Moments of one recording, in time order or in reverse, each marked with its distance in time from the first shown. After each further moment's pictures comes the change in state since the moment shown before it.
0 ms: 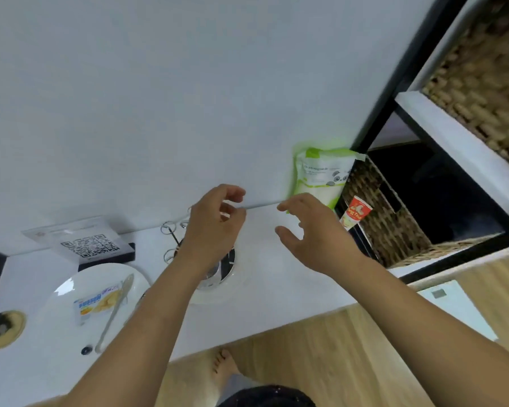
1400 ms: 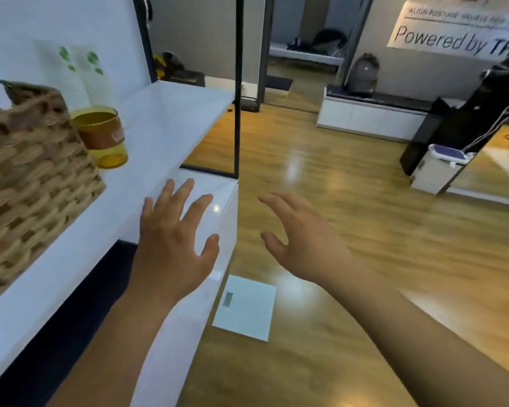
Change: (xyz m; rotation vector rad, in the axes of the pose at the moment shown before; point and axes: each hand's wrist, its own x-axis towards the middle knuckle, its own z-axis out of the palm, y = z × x) left_hand -0.051 0.372 0.665 0.368 -0.566 1.145; right_hand -0.340 0.422 -0.476 -0.463 0.532 0.744
